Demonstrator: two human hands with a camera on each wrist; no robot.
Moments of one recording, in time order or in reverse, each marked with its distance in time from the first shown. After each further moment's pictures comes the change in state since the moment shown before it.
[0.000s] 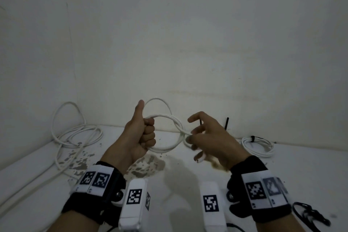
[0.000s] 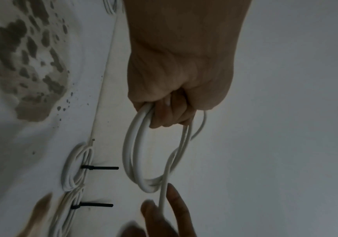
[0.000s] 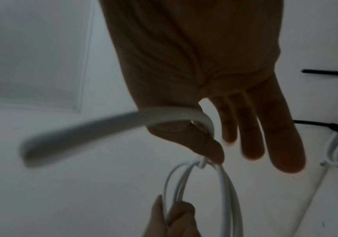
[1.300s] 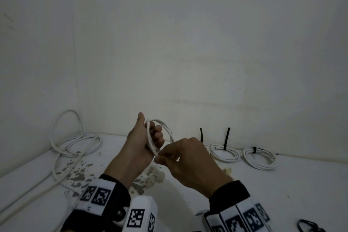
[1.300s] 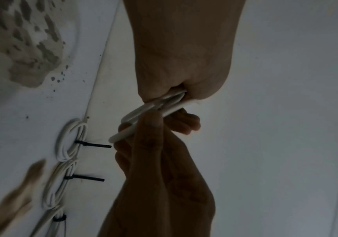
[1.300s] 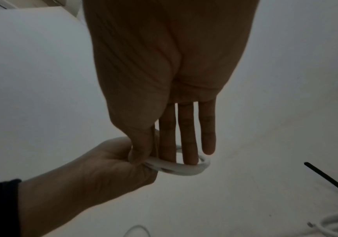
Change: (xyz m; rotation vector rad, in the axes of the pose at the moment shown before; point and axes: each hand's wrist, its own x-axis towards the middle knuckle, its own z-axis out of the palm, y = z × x) left_hand -0.001 -0.002 0.020 -0.294 0.020 0.032; right_hand 0.000 0.002 0.042 -0.615 -0.004 -0.594
